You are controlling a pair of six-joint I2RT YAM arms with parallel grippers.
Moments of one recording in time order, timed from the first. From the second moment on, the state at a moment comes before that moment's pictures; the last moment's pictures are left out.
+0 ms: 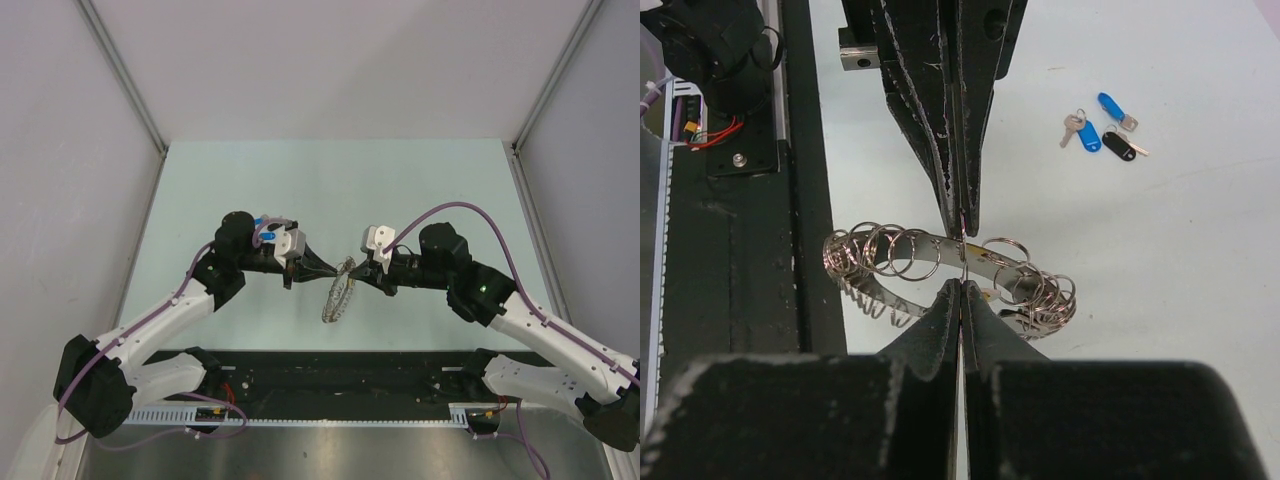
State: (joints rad) left arm -0.60 1.07 0.72 0.19 1.03 0.20; right arm 0.84 0.93 0.89 -0.28 -0.45 -0.29
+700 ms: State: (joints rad) left arm -0.60 1.07 0.72 0.19 1.03 0.20; right arm 0.84 0.94 0.89 -0.28 -0.46 -0.29
